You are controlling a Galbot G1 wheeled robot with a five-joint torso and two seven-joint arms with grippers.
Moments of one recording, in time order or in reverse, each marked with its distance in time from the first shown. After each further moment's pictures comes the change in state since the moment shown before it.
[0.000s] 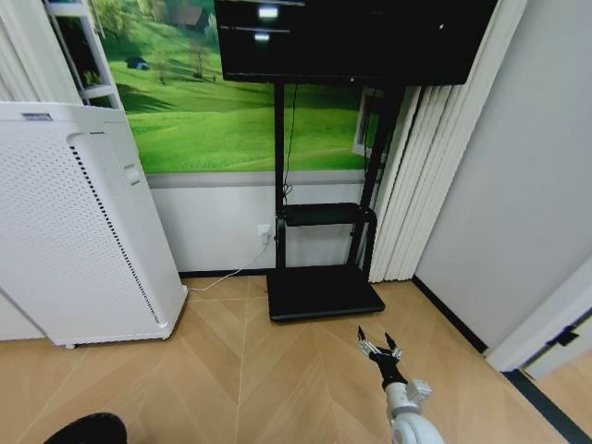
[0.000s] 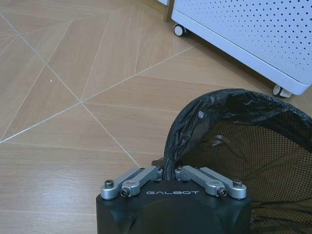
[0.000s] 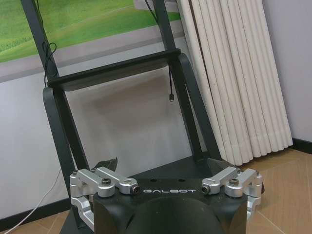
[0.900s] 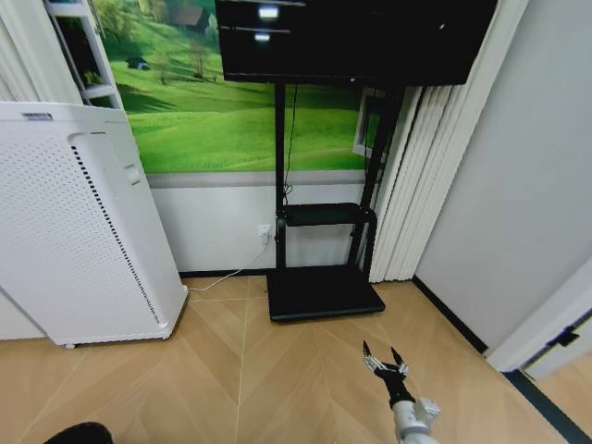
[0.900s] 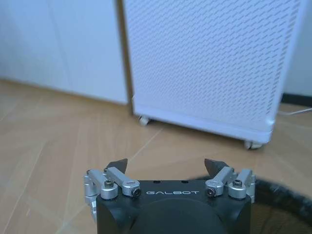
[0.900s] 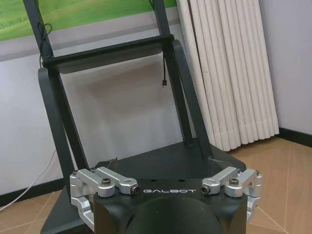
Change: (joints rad) left arm -0.073 -0.003 -0.036 0.063 0.394 -0.365 0.241; right arm -0.087 0.020 0.044 -0.020 -0.032 0.038 -0.055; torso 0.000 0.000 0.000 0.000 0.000
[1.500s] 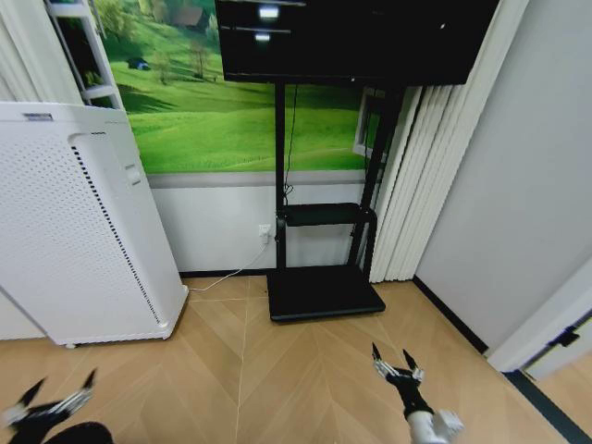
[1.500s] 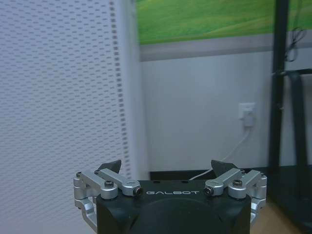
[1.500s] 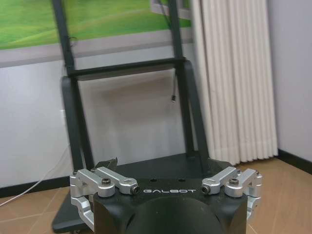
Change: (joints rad) left arm -0.099 0.016 0.180 -0.436 0.187 0.001 0.023; right arm -0.238 0.010 0.066 0.271 -0.081 -0.022 -0.020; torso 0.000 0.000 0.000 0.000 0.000
